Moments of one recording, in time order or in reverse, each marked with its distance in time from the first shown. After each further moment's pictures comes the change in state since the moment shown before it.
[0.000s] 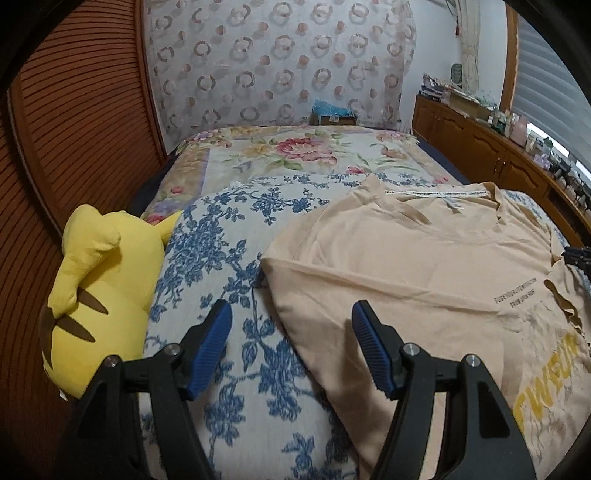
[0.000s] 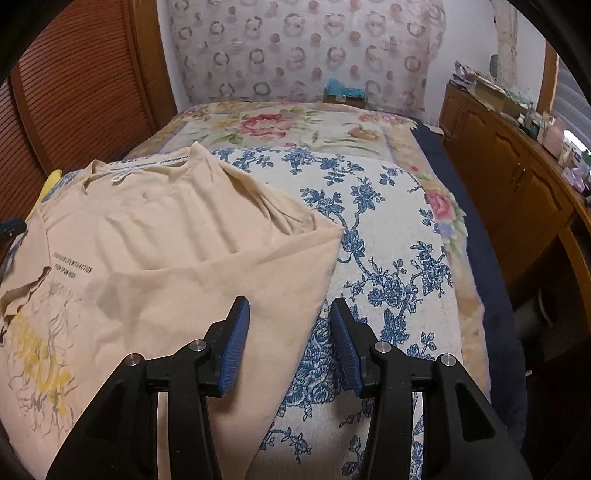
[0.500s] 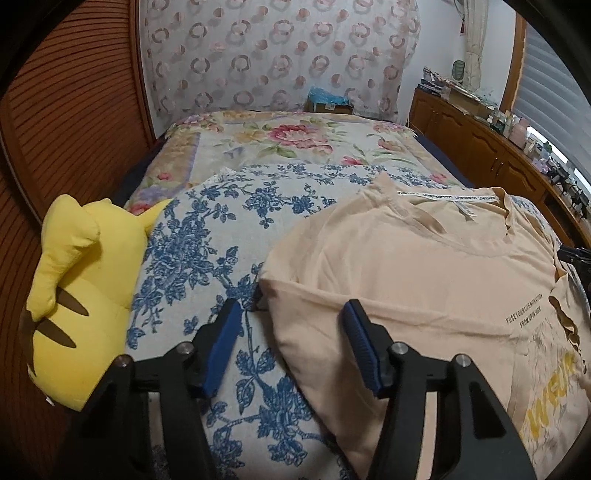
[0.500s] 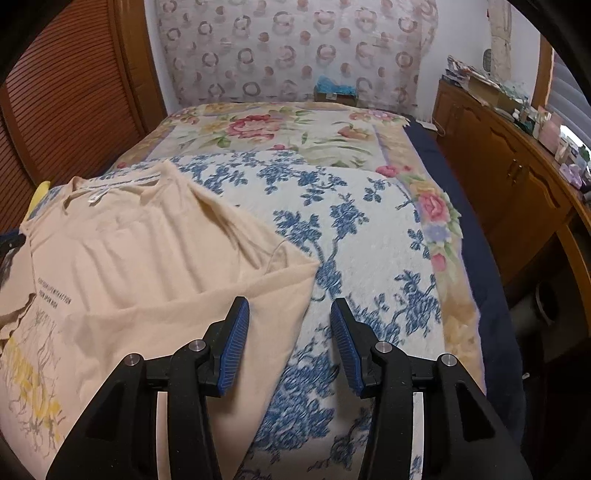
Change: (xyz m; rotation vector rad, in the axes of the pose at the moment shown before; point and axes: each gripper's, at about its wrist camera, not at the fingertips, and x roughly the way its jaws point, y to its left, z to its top) left arm 0.032 0.012 0.017 -0.036 0.059 -0.058; right arm 0.017 -0.018 0.027 0.021 0.013 -0.027
